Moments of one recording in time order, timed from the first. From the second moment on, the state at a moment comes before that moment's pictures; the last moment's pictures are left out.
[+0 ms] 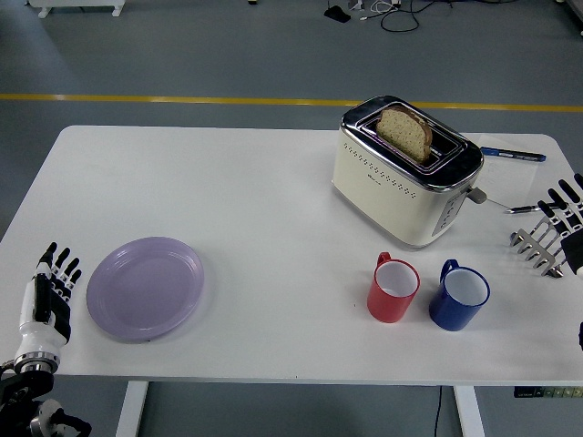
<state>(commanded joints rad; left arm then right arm) 0.03 0.03 -1.56 -1.07 0.97 0.08 -0.34 0.16 -0.22 1.57 1.20 -0.41 -0.08 0.02</state>
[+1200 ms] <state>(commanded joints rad) 0.00 0.04 -1.48 -1.05 0.92 0.03 -0.33 0.17 -0.22 1.58 1.20 -0.41 -0.08 0.02</state>
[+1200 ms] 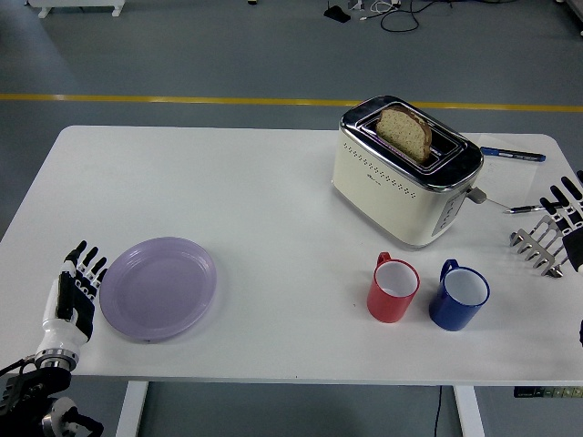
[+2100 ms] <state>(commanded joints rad) 0.02 0.06 -1.33 -1.09 0.67 -0.01 -0.33 0.17 -0.22 1.58 1.20 -0.41 -0.08 0.02</state>
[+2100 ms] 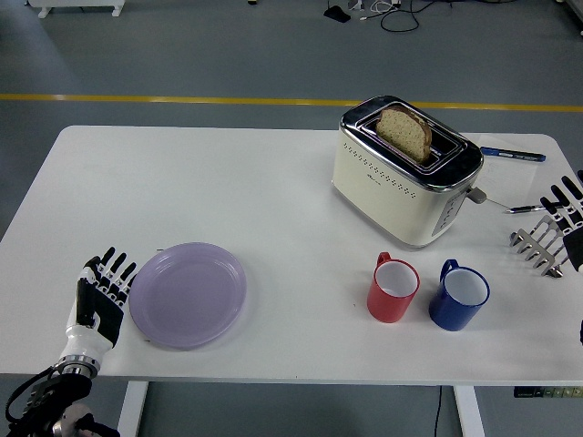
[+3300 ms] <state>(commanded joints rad) -0.04 0.08 -1.15 -1.09 0.53 -0.07 -0.32 0.17 -0.22 1.58 1.20 -0.41 -0.08 0.02</state>
